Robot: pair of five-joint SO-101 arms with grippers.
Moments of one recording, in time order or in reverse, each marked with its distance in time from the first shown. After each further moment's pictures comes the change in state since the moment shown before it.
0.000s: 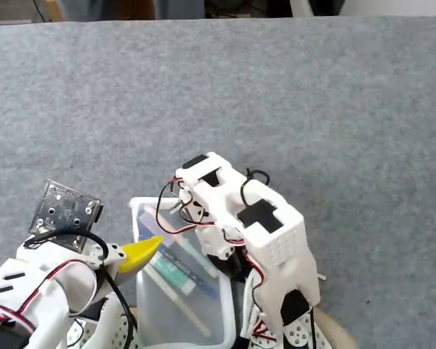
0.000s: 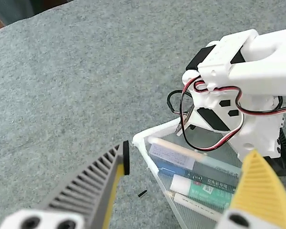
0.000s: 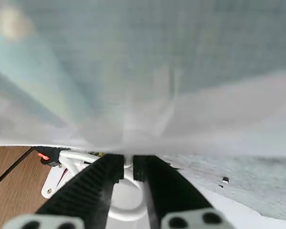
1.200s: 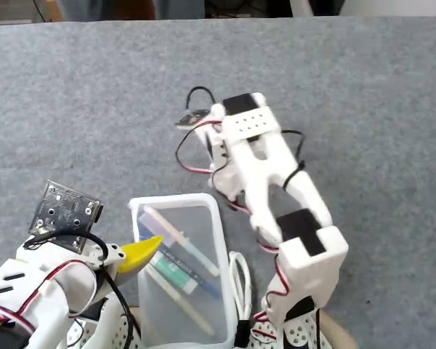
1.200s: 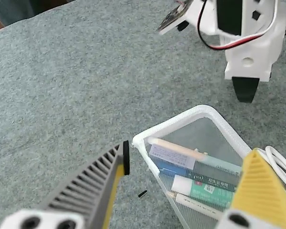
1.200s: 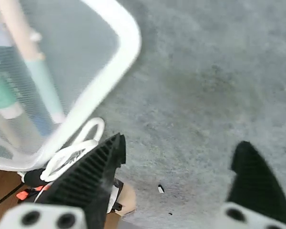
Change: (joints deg) left arm 0.0 -0.2 0.0 0.0 0.0; right arm 10.1 -16.3 -19.4 0.0 6.3
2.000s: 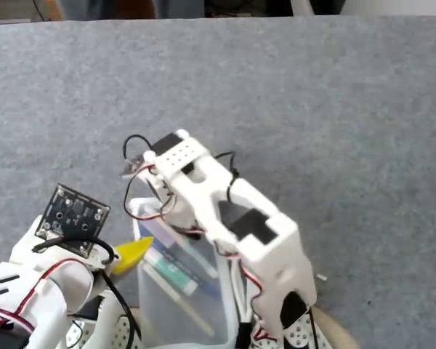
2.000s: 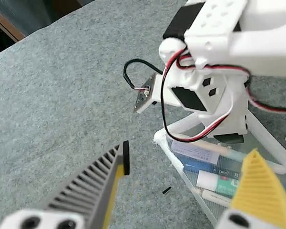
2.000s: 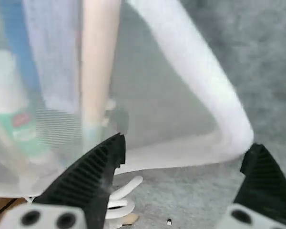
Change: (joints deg) left arm -4.7 0.0 0.0 0.0 -9.4; right arm -14.8 15.6 -0.7 -8.7 -5.1
